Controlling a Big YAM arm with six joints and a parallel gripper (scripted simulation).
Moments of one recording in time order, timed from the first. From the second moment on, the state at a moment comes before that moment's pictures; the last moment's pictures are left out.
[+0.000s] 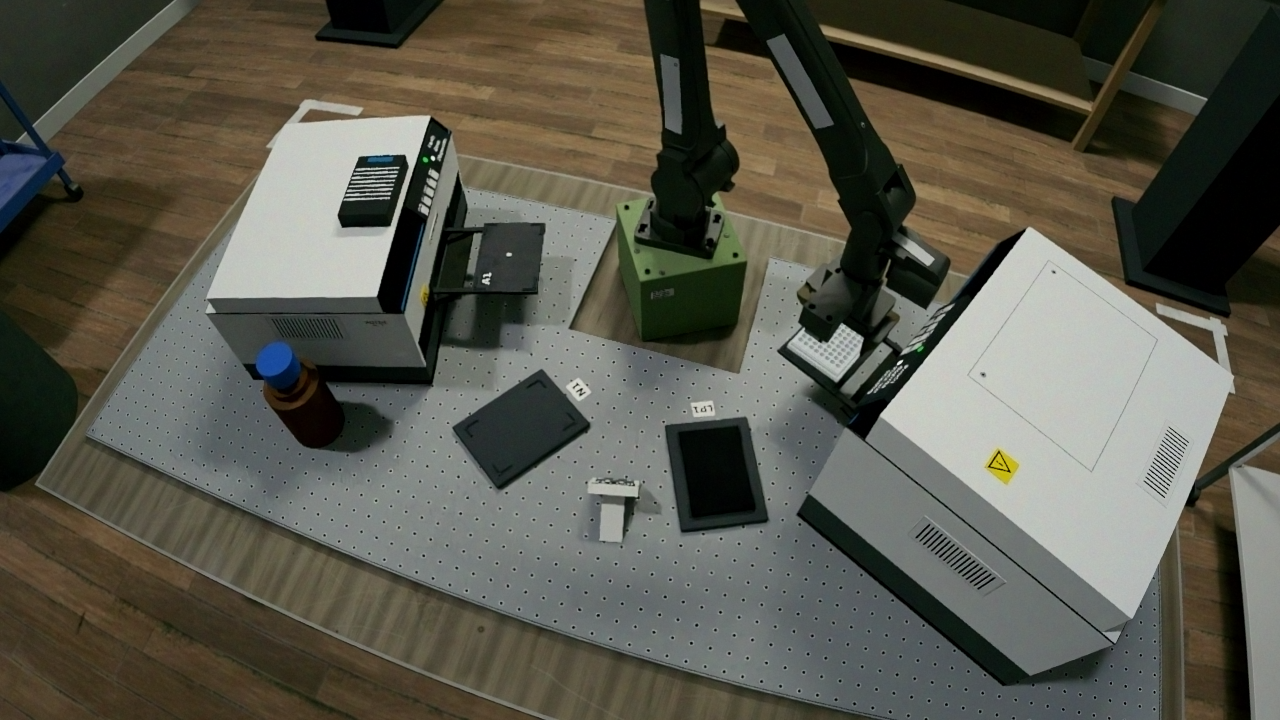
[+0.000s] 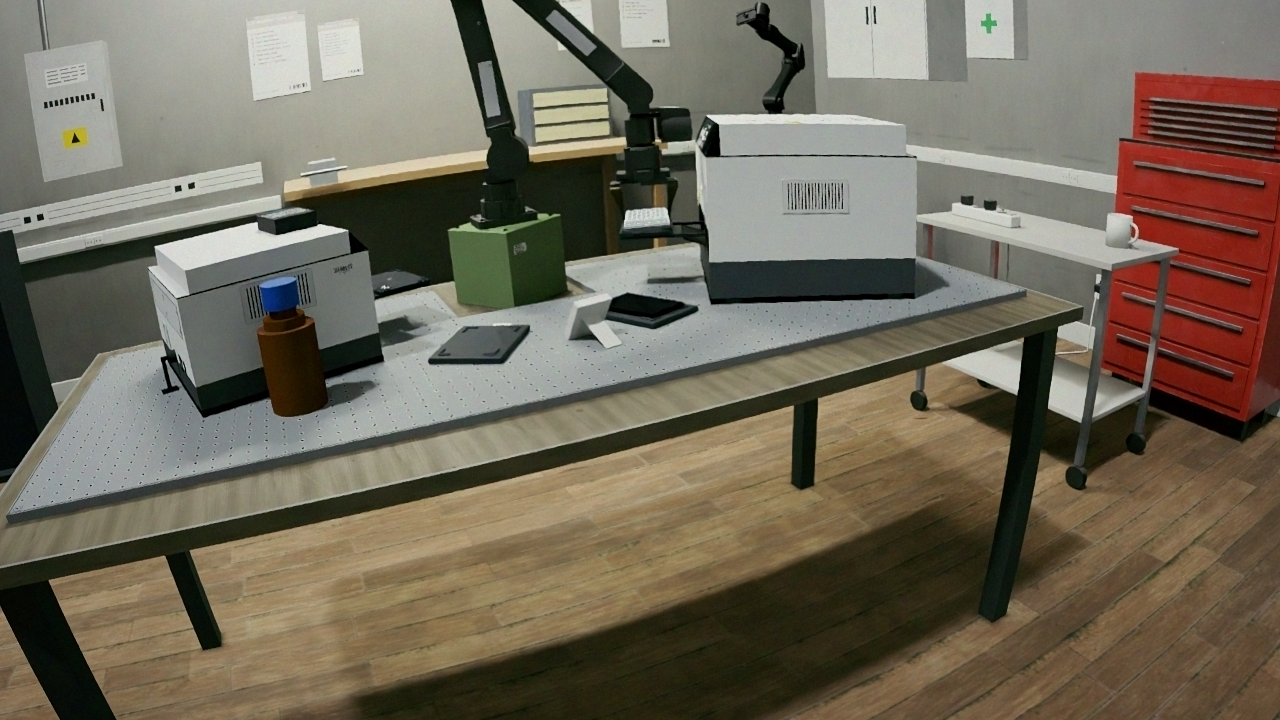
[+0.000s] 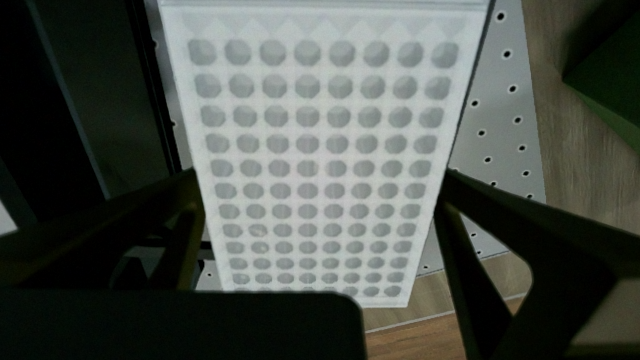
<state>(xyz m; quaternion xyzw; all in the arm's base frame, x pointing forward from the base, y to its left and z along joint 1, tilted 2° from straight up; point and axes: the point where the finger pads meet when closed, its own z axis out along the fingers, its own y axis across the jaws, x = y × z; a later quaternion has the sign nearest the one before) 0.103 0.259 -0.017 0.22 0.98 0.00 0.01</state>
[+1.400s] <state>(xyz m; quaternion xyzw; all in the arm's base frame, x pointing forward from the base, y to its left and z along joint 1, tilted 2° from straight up) 0.104 0.261 -0.020 0.22 0.98 0.00 0.01</state>
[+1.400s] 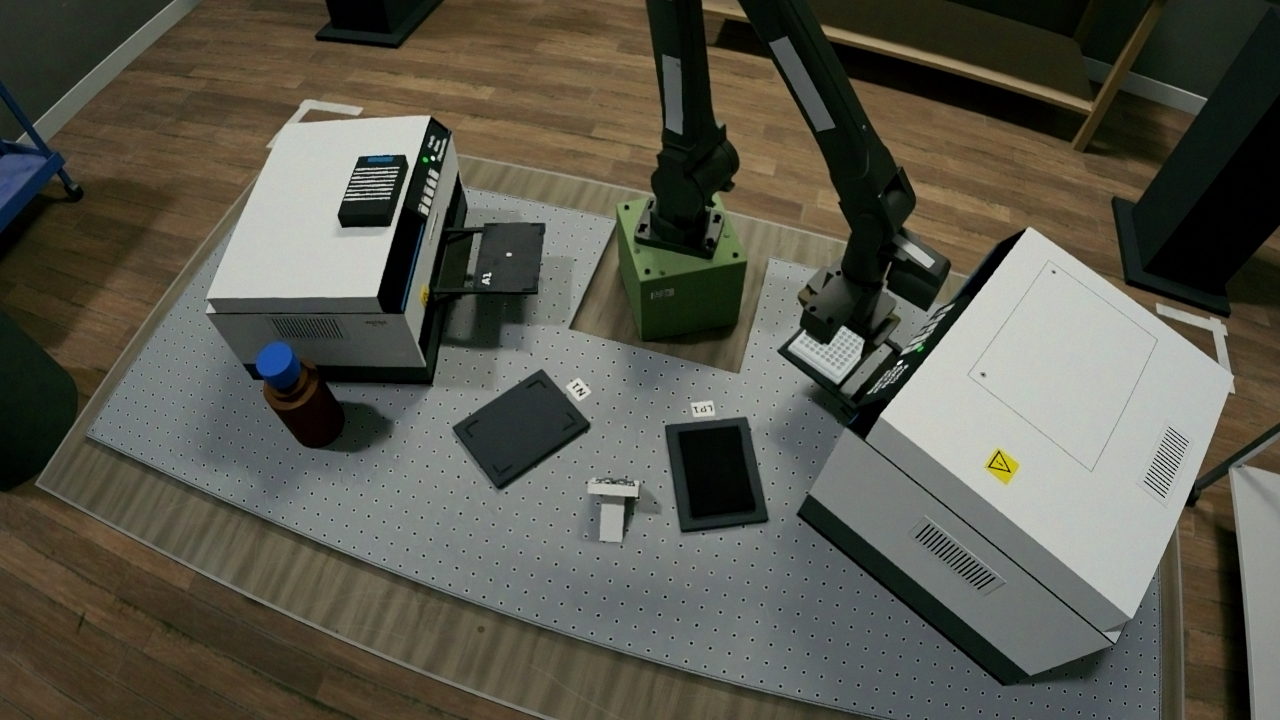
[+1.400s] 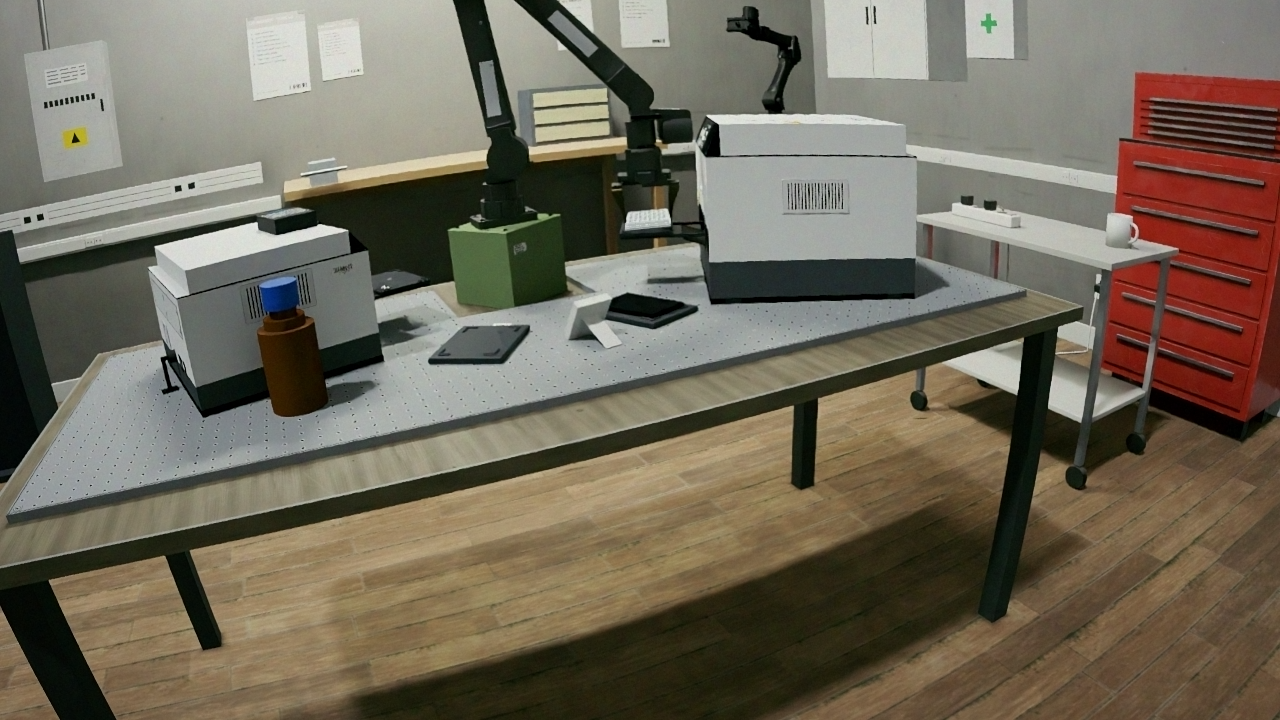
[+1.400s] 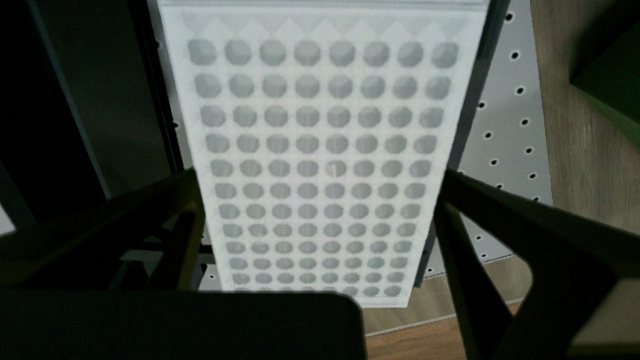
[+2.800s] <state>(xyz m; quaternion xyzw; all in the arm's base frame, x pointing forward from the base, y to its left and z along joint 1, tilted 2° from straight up) 0.103 0.259 -0.025 0.22 0.98 0.00 0.01</state>
